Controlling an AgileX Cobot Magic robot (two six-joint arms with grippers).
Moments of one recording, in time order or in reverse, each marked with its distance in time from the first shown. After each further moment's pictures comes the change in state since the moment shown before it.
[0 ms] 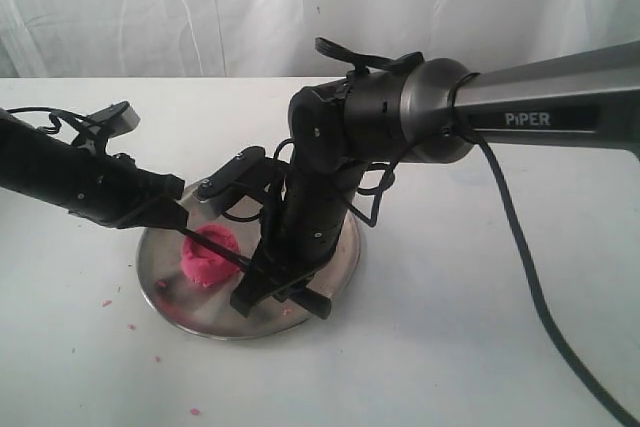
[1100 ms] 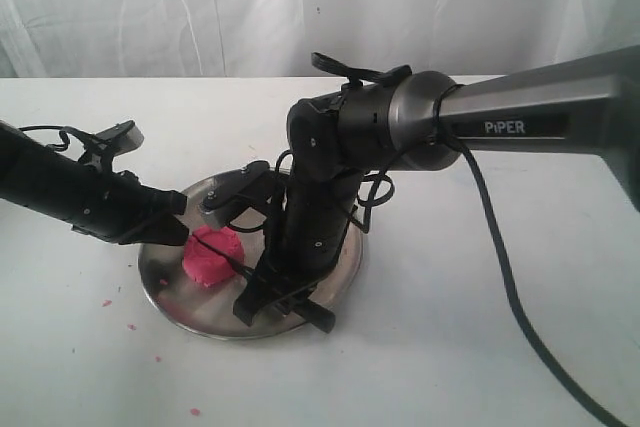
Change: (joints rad) left arm 0.003 0.055 -0.001 -0.014 -0.005 0.013; right arm -0.001 0.044 -0.008 0.008 0.041 0.010
